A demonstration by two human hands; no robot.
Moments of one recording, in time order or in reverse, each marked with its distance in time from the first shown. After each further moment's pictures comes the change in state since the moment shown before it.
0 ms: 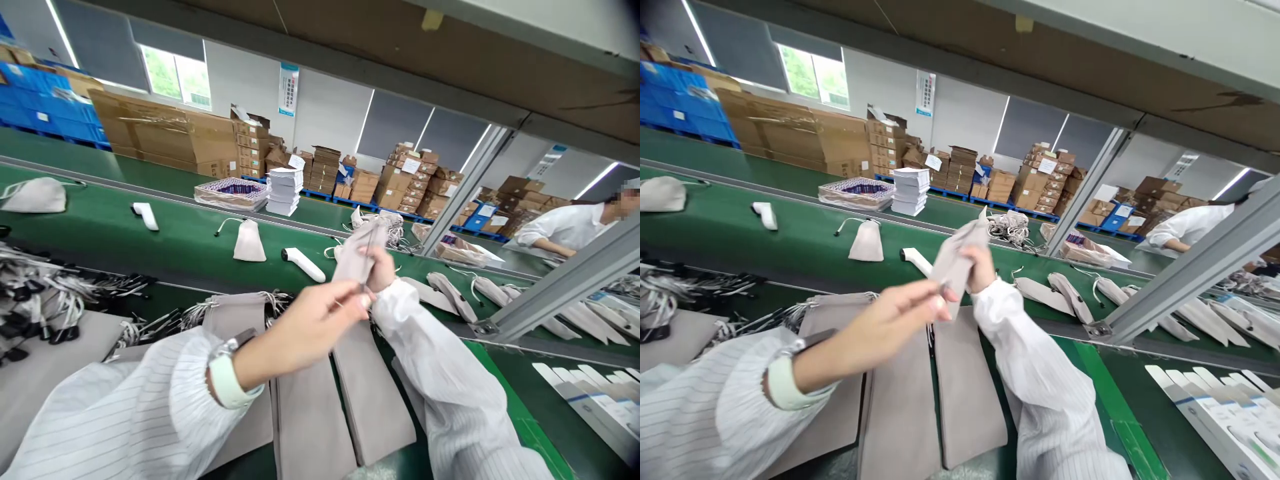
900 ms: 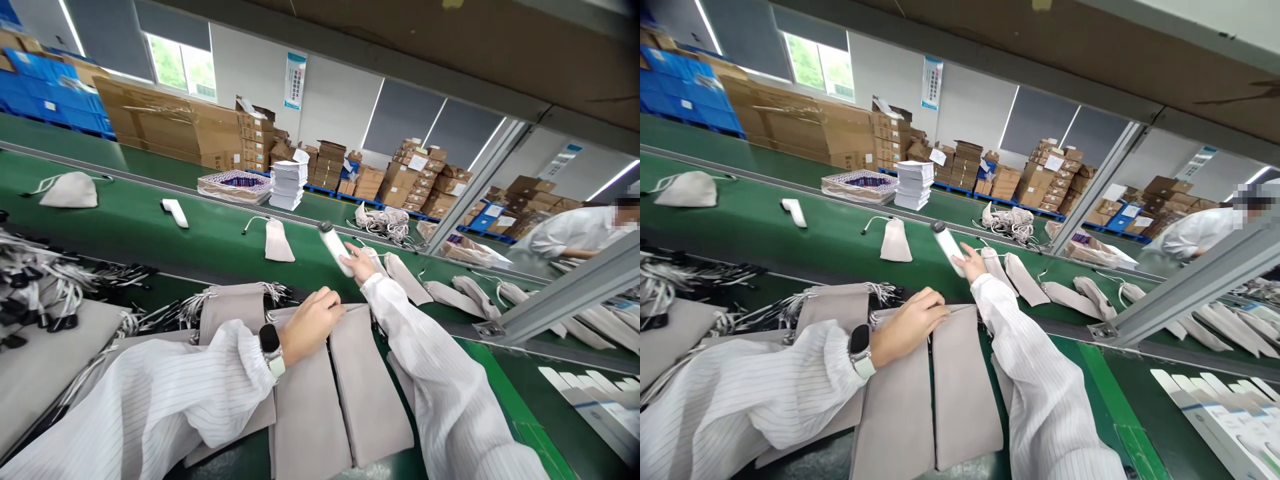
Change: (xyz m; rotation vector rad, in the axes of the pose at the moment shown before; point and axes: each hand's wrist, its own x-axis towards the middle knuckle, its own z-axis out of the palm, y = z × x) left_hand 0.003 -0.095 0.022 0.875 -0.049 0.101; right_hand 0.037 0.079 -0.034 -0.434 -0.066 0.167
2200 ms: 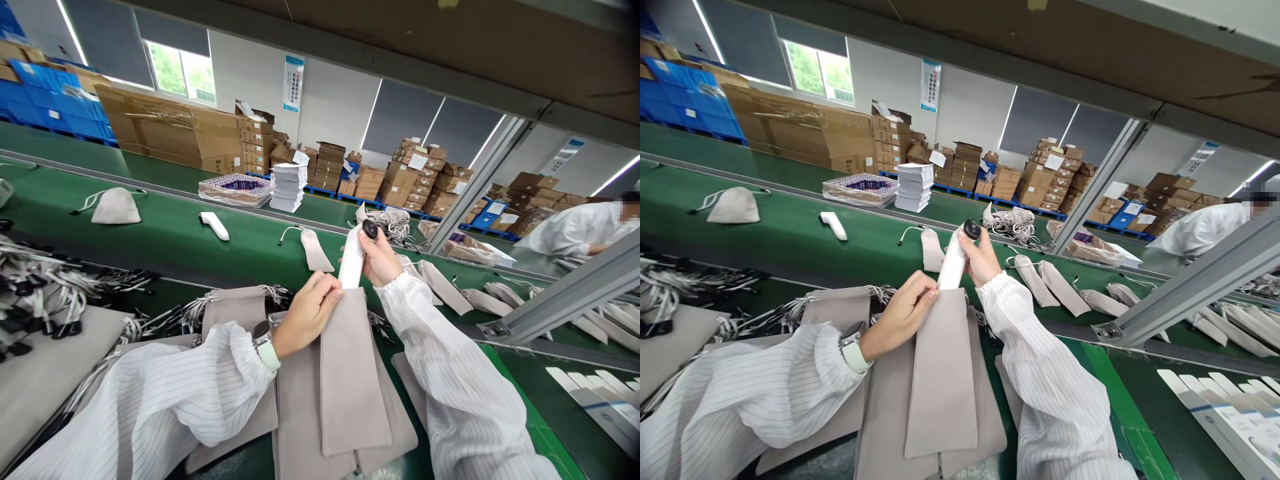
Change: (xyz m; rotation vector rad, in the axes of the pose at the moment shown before) left_hand 0.004 0.000 -0.026 -0.532 0.285 -0.189; right_hand -0.044 -0.092 0.000 0.597 0.012 -0.047
